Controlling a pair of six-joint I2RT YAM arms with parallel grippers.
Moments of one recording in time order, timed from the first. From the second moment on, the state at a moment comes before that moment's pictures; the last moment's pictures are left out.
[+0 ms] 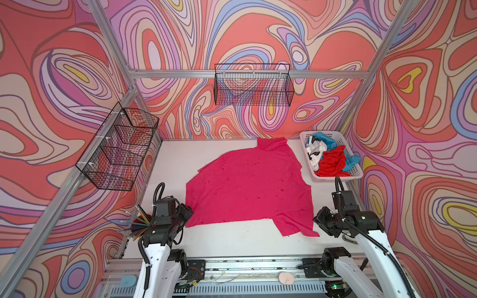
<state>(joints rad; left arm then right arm) 0.09 0.64 0.50 -0.74 0.12 -0.89 0.03 0.78 0.74 -1.15 -0.17 0.81</state>
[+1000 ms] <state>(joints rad) 0.01 2.08 1.52 -0.45 0.15 -0.45 0.35 1.36 0.95 -0.62 -0.04 0.69</state>
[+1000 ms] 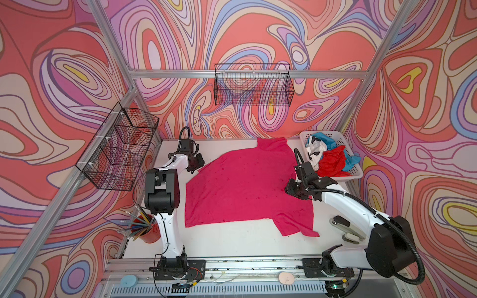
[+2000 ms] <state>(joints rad) 0.01 2.24 1.74 -0.73 0.05 -0.39 0.35 1.36 0.95 -0.62 -0.04 0.70</state>
